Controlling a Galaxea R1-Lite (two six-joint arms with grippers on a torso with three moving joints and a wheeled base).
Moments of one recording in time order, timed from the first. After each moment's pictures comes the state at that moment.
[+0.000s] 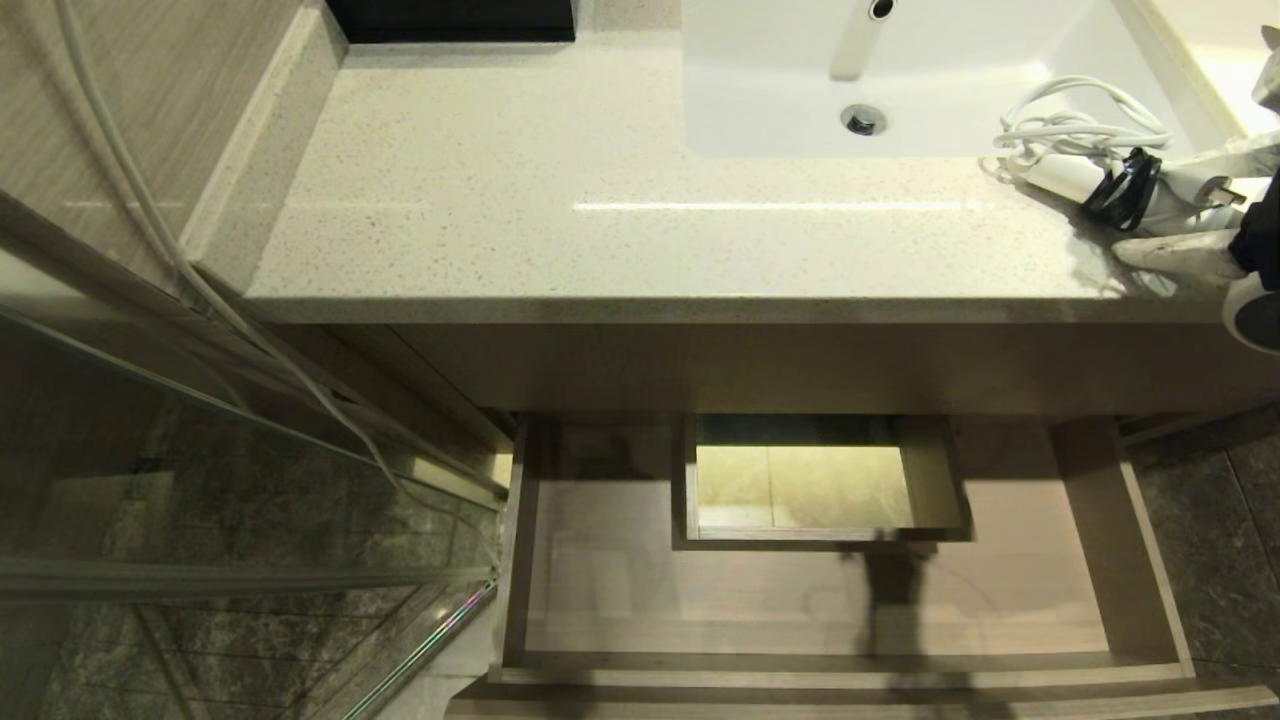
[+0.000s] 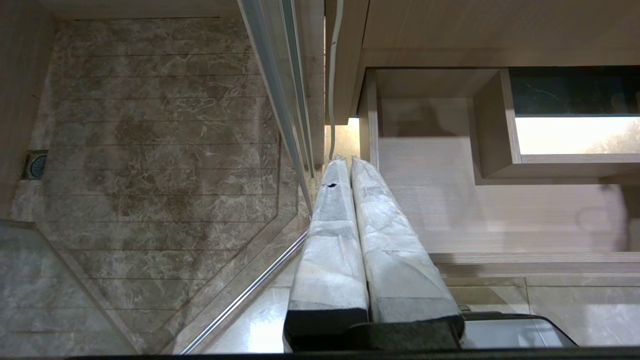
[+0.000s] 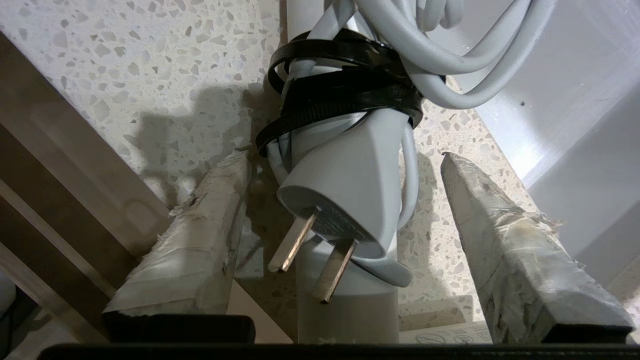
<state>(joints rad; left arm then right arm) 0.00 0.00 0.00 0.00 0.00 0.00 -0.24 1.51 -1.54 0.39 0.58 -0.95</state>
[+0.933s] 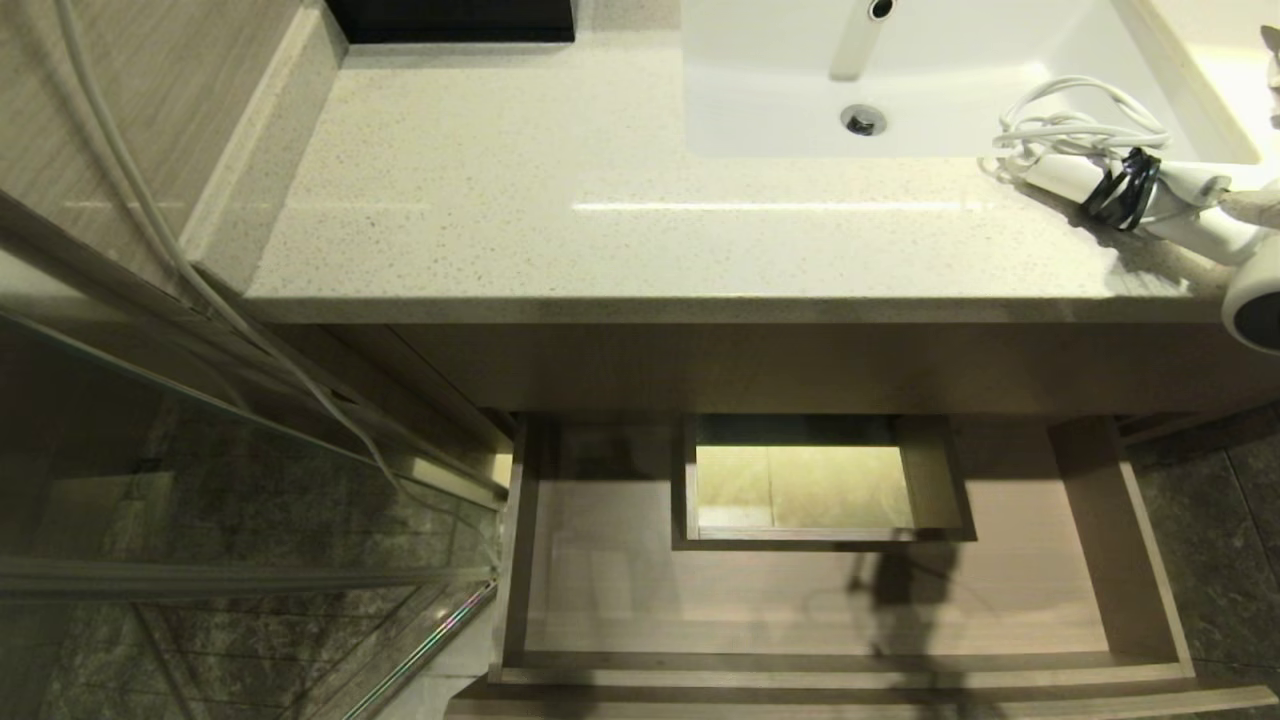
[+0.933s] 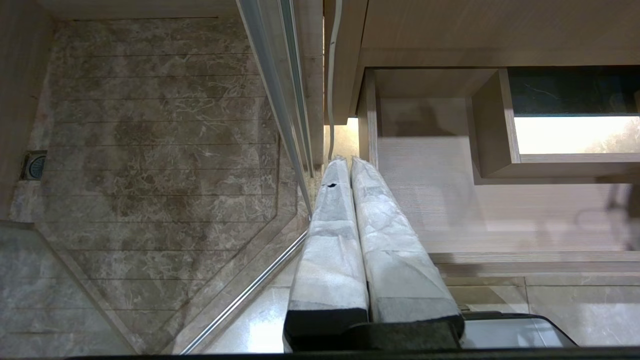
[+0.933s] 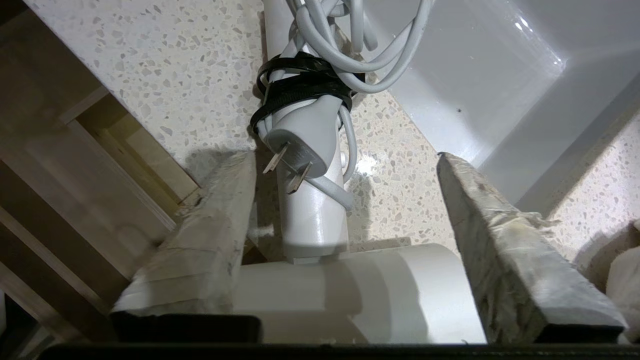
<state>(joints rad) 0.00 0.00 0.00 0.00 0.00 0.00 -0.38 1.38 -1.53 0.41 0.73 -0.91</state>
